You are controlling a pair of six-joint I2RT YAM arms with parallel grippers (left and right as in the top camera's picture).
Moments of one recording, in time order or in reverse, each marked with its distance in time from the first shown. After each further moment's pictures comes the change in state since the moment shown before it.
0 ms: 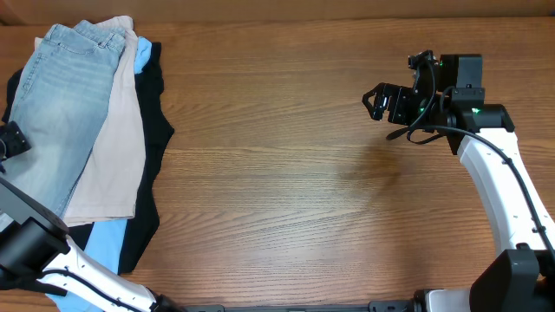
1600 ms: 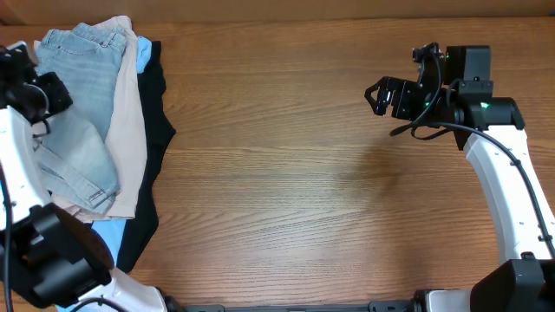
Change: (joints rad) left arm -0.299 -0.365 0.009 -0.412 0.158 -0.249; right arm 0.000 -0.014 0.084 -0.100 -0.001 0.000
